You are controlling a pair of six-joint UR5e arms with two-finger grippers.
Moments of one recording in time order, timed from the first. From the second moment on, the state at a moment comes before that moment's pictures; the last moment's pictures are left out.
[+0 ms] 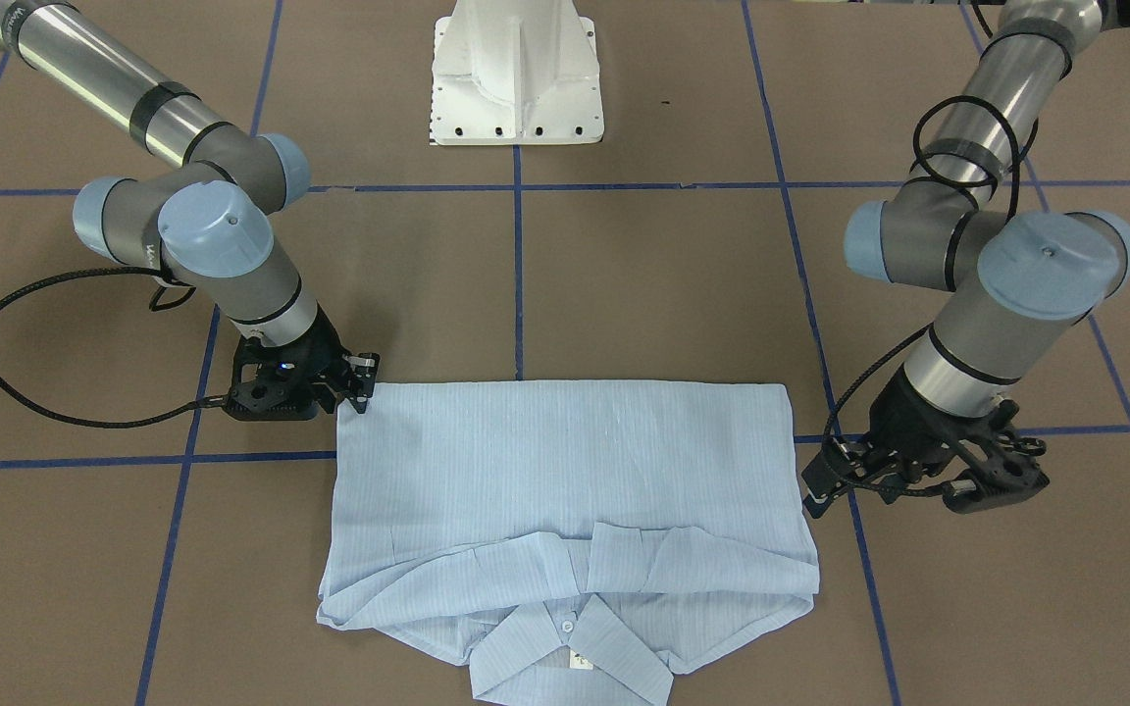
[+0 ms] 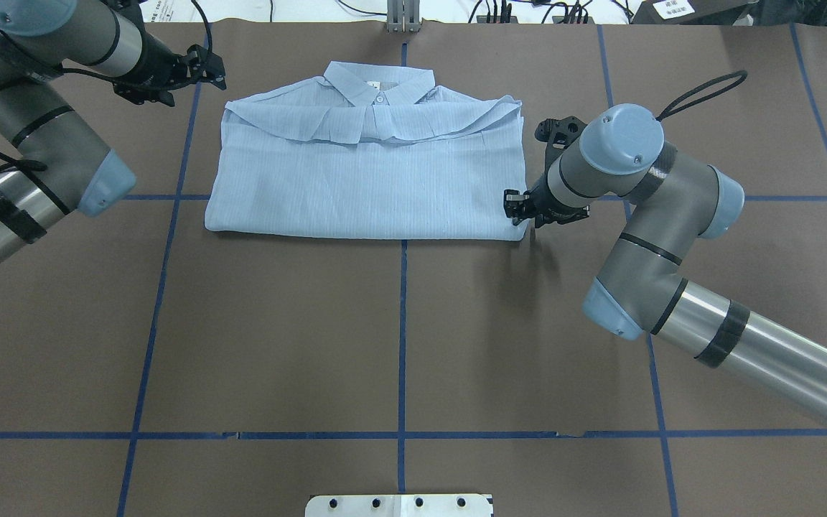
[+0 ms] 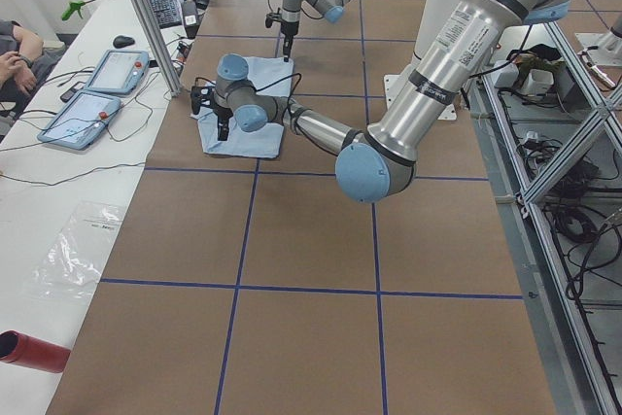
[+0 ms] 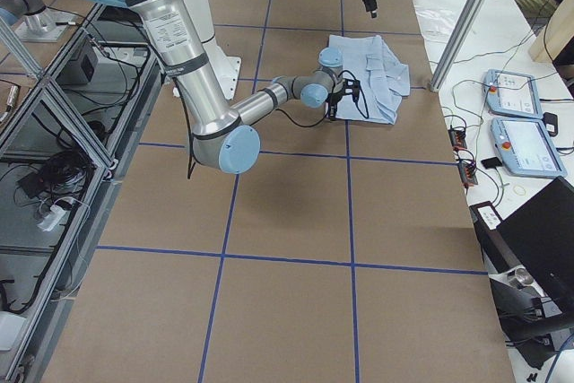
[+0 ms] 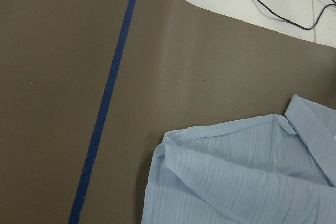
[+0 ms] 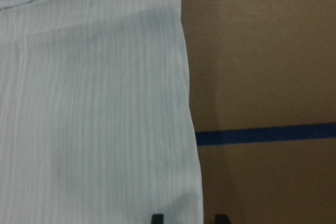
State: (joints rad) left arm -0.99 -2.16 -1.32 -2.19 -2.03 -1.19; right arm 0.70 -1.06 1.47 -1.15 1.96 1.20
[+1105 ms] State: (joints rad) left arm -0.99 -2.15 -1.36 -2.18 -2.03 -1.20; right arm 0.72 -1.22 1.72 -1.16 2.02 1.22
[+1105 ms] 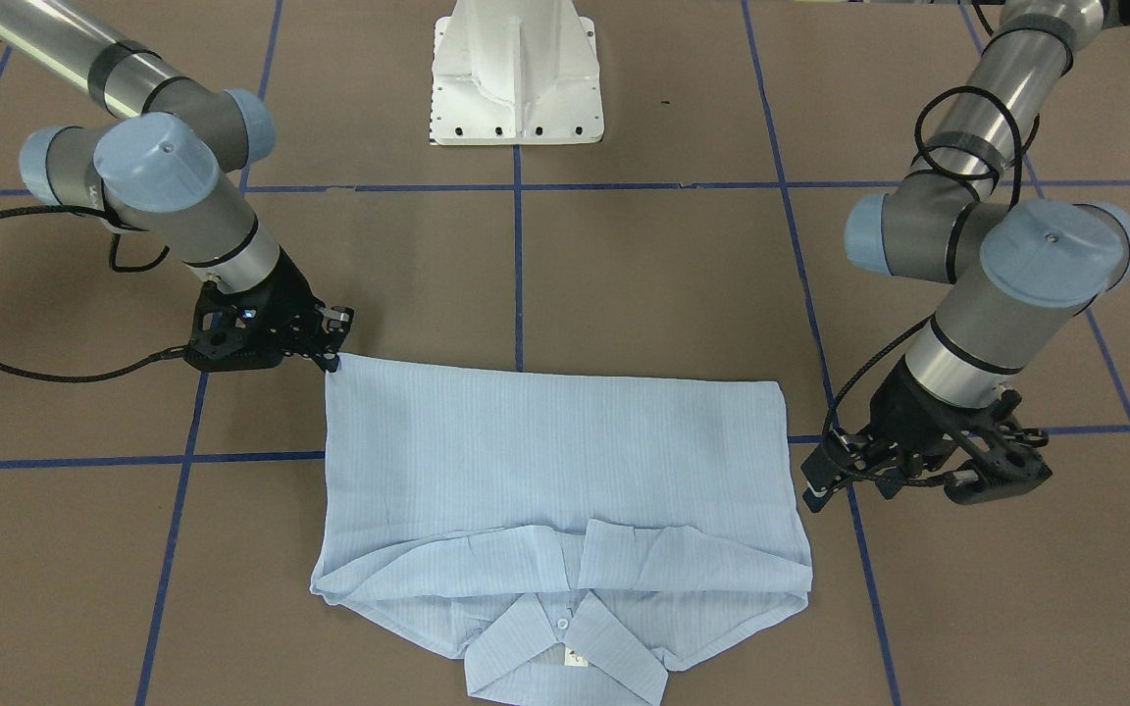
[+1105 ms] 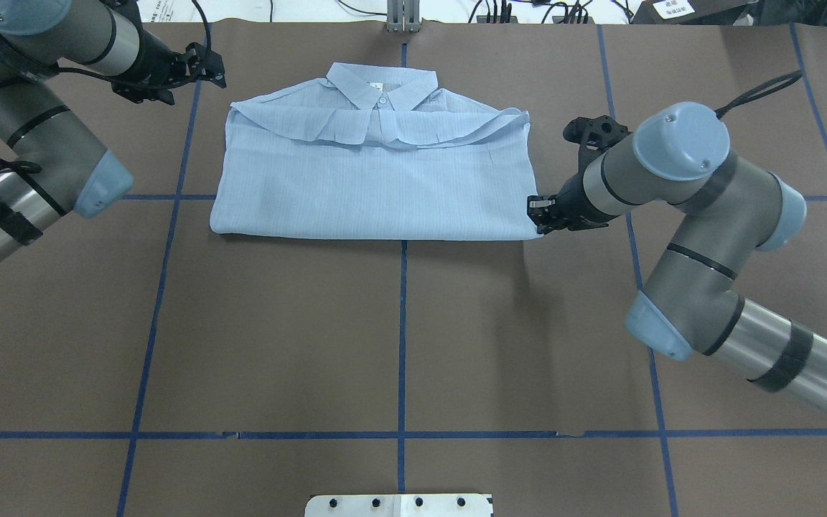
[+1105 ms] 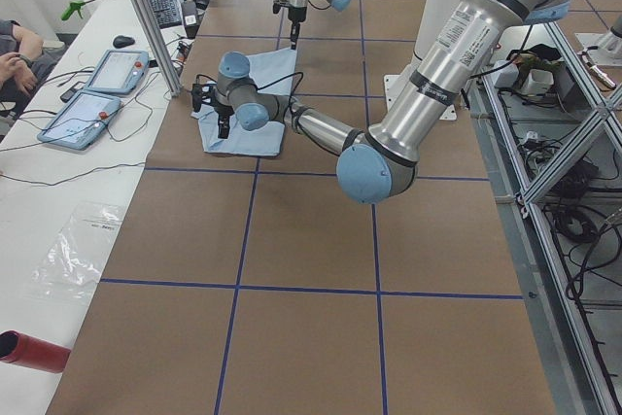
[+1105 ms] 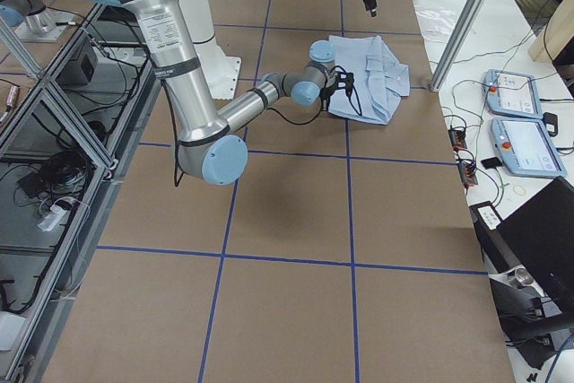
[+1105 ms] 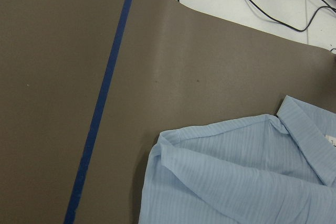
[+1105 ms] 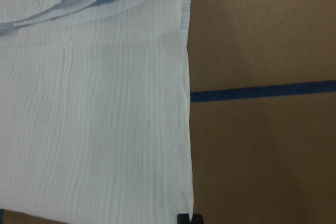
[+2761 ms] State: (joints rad) left arm -0.96 -2.08 -1.54 -2.14 -2.03 -1.29; right arm 0.13 -1.75 2.28 -1.16 1.97 1.39
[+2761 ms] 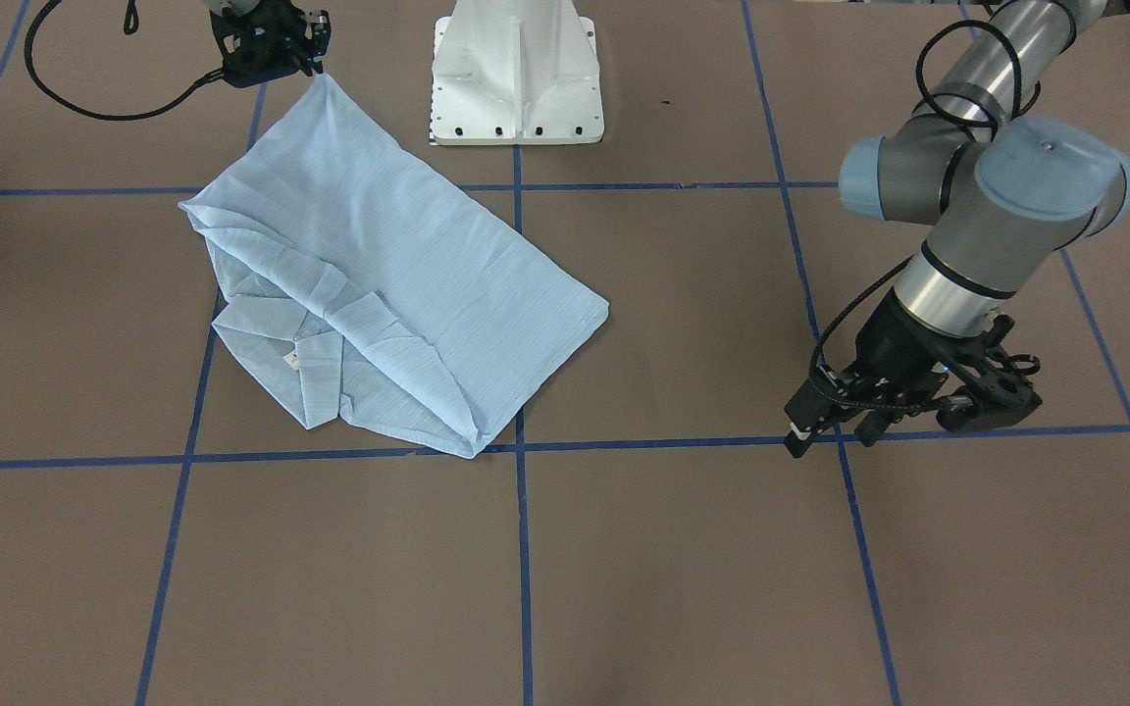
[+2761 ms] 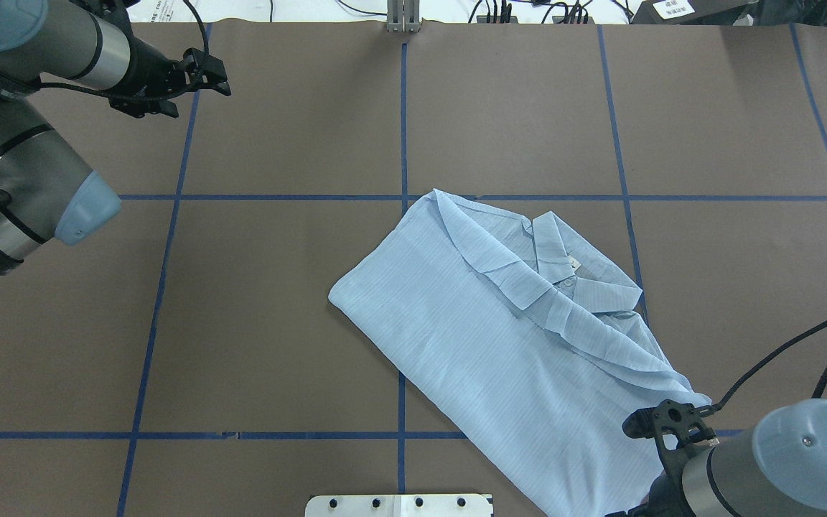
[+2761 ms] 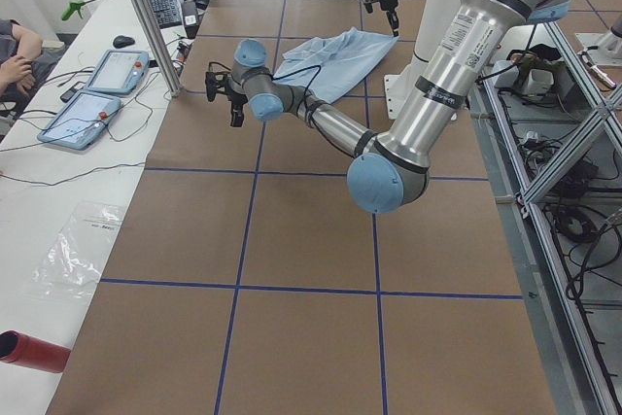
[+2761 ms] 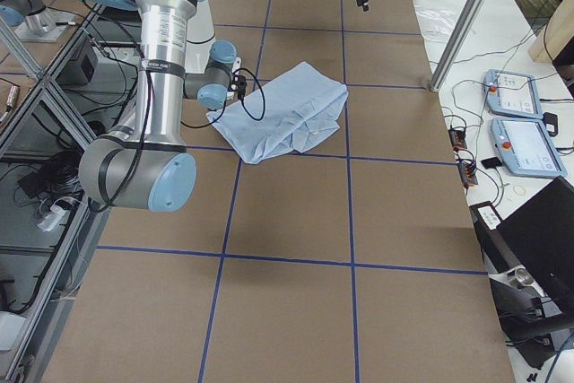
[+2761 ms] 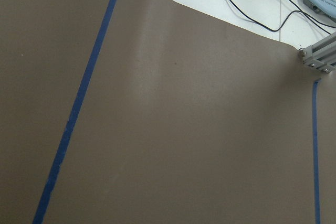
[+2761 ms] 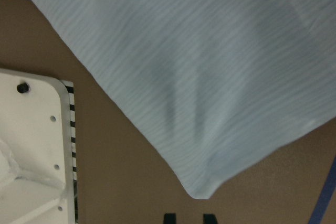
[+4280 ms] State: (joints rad) left arm -0.45 -2.18 -1.63 -1.84 -1.81 -1.70; right arm 0.58 -1.56 2.19 -1.16 1.88 1.31
